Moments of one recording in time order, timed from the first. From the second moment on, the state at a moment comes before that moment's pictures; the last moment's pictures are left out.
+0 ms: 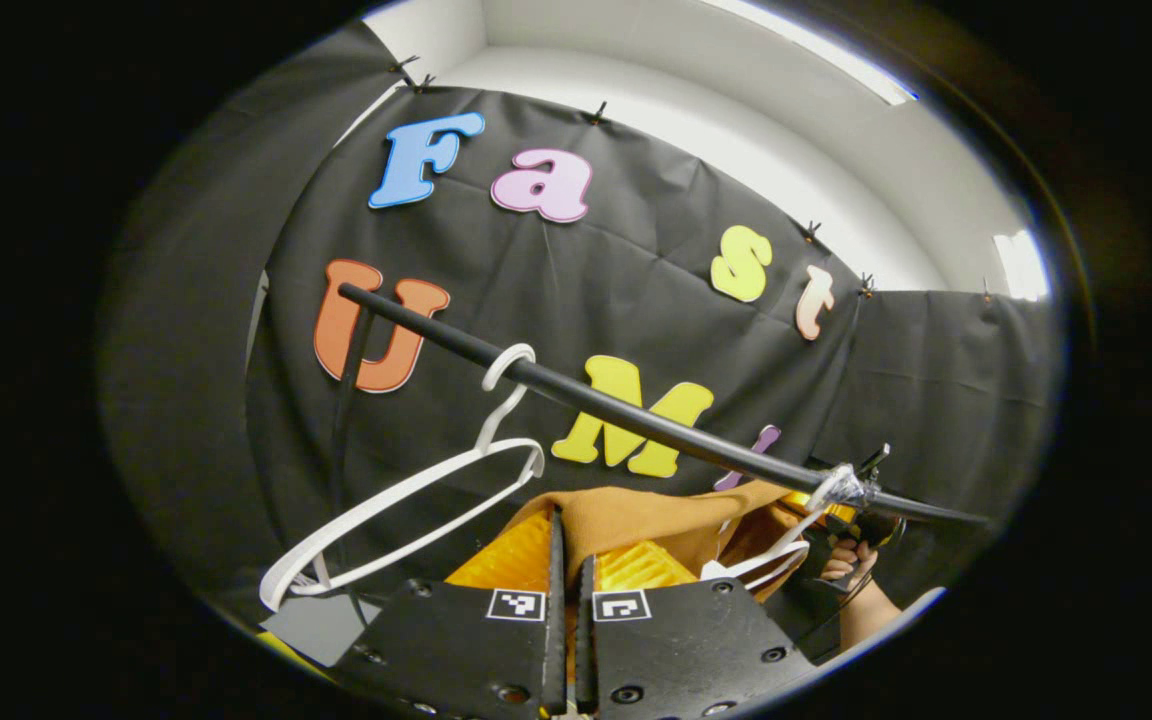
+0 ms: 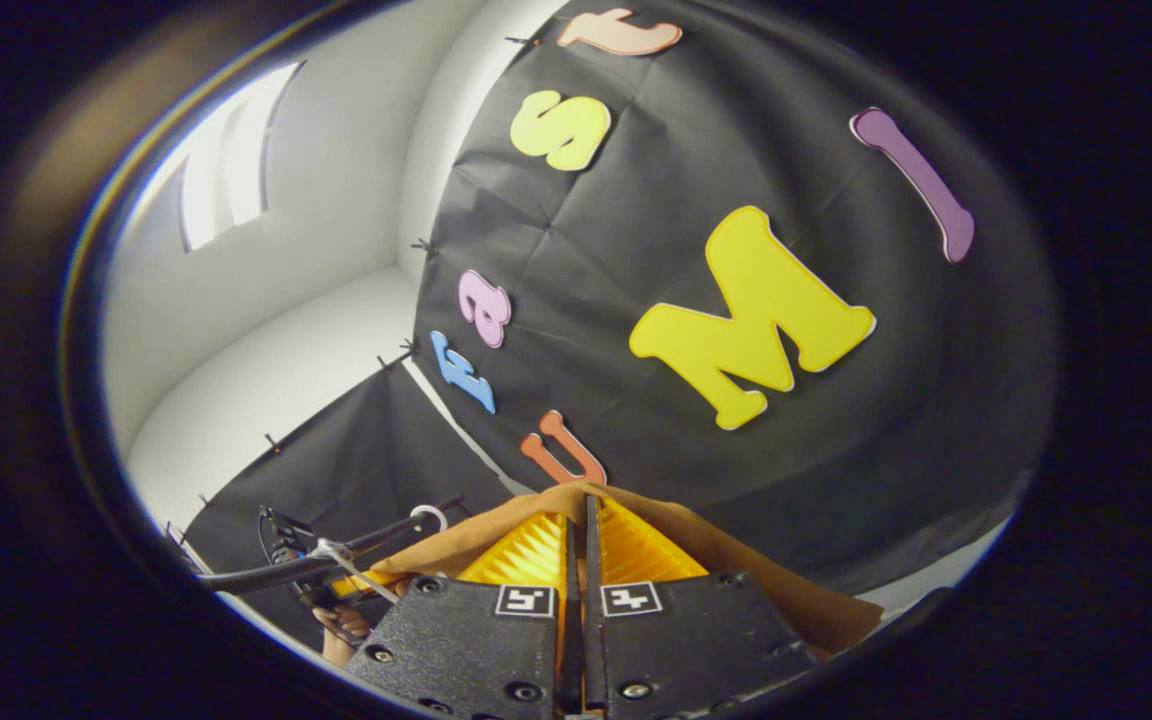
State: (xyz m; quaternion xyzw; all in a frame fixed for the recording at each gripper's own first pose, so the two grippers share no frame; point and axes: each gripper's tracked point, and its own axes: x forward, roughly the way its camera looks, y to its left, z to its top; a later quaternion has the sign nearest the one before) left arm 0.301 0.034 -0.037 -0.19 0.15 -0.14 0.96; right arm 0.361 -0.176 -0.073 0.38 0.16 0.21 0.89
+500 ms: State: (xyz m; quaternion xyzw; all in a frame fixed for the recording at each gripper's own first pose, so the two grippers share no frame) left arm 0.301 0.031 -0.080 -0.25 0.20 -0.17 0.93; right arm 0.357 -0.181 -0.135 0.45 0.20 0.21 0.85
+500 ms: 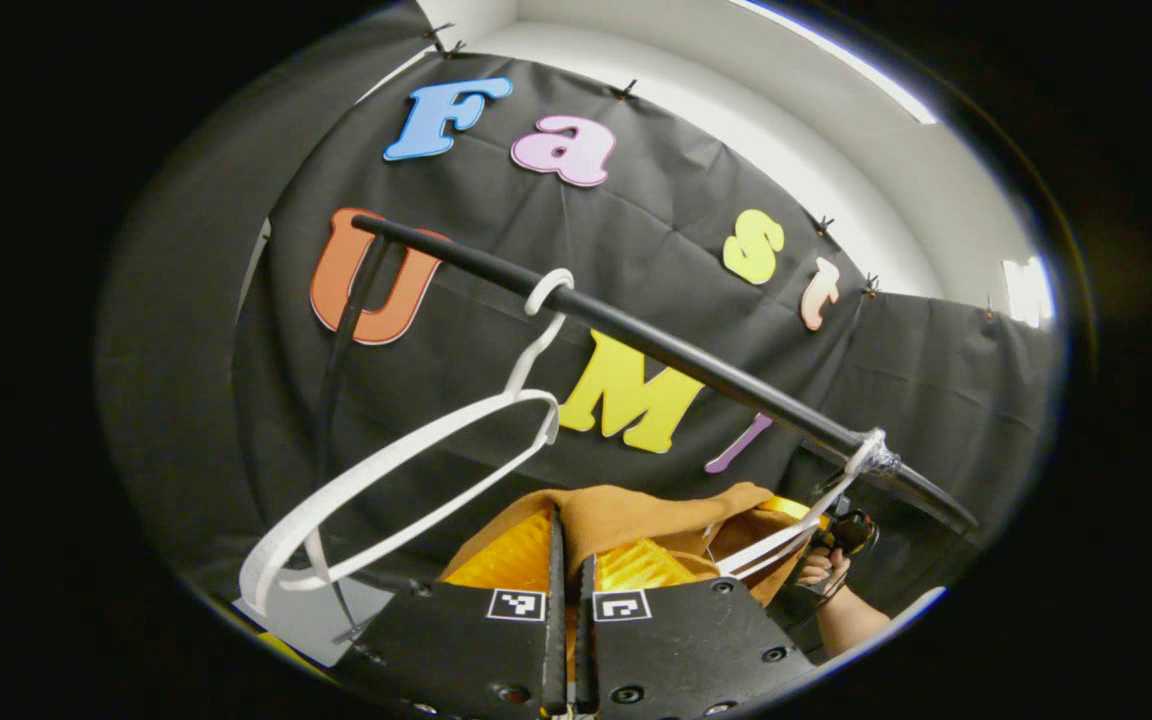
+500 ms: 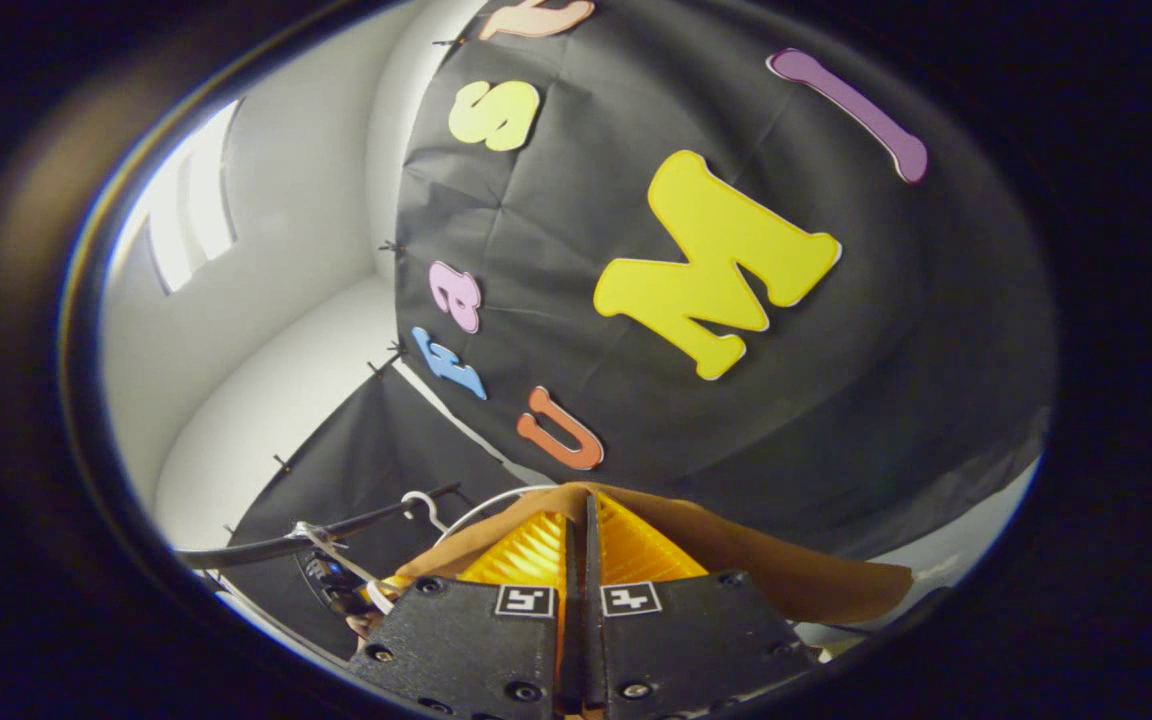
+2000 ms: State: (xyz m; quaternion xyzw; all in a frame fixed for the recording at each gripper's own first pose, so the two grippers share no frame) left arm 0.265 0.047 -0.080 -0.24 0.20 -0.19 0.93; right arm 0.336 -0.225 -0.164 0.49 0.17 0.16 0.84
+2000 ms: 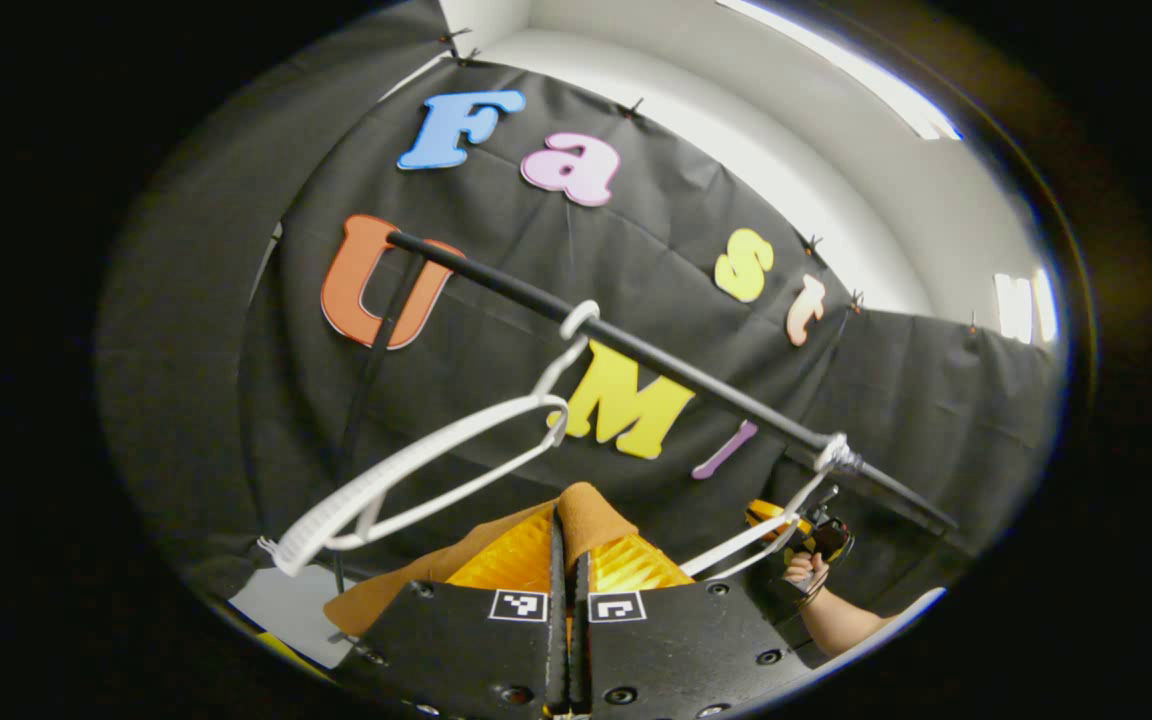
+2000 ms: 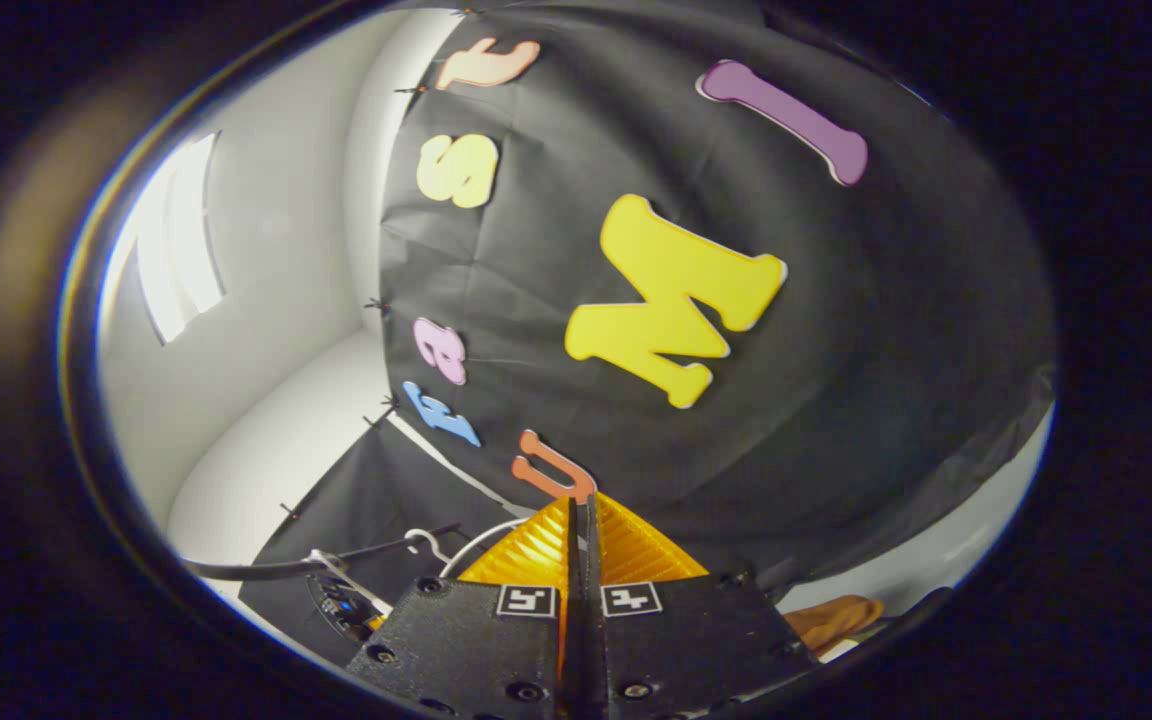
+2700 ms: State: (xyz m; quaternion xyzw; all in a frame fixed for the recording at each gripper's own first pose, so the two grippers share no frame) left arm 0.207 0.062 -0.141 -0.25 0.24 -0.14 0.93; right arm 0.236 -0.131 -0.309 0.46 0.33 0.15 0.81
